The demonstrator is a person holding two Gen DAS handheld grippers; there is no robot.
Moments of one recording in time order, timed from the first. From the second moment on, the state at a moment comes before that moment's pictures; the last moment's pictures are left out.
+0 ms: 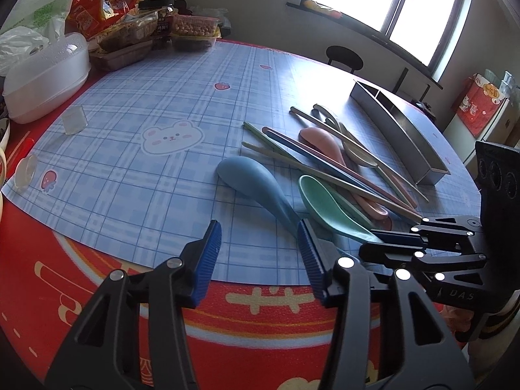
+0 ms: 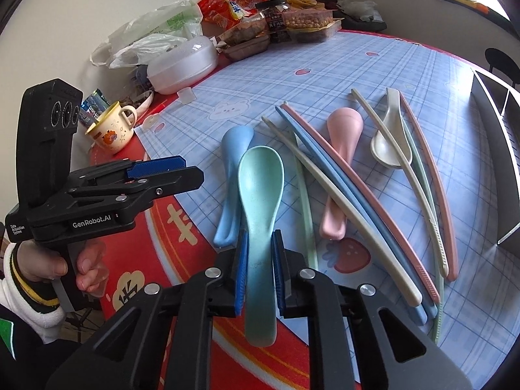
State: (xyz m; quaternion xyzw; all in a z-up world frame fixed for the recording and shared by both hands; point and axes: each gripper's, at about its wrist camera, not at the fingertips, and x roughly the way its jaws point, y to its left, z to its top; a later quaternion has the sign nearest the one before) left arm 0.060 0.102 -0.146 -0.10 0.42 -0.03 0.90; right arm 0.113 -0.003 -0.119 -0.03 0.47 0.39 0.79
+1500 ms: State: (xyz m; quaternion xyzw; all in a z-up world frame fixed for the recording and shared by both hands) left arm 0.104 0.066 -0.155 0.02 0.46 -0.05 0.89; right arm 0.124 -0.029 -0.123 0.03 0.47 0.36 0.81
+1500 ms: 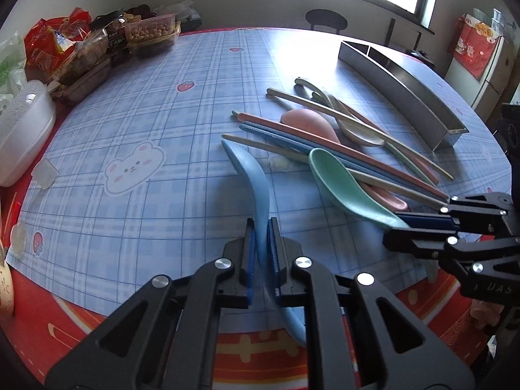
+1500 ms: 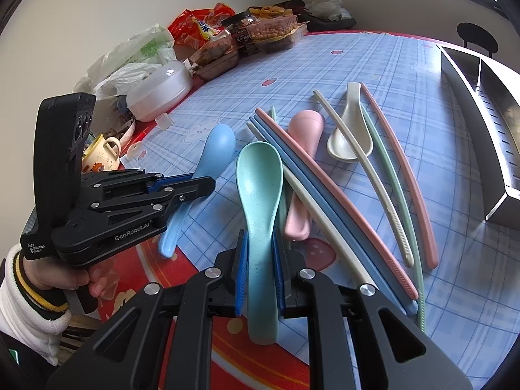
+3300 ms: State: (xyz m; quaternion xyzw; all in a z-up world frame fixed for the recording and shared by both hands) left arm 0.152 0.012 -0.050 -0.03 0.35 -0.12 0.93; right arm 0.203 -0.168 -0.063 0.11 0.36 0.21 0.90
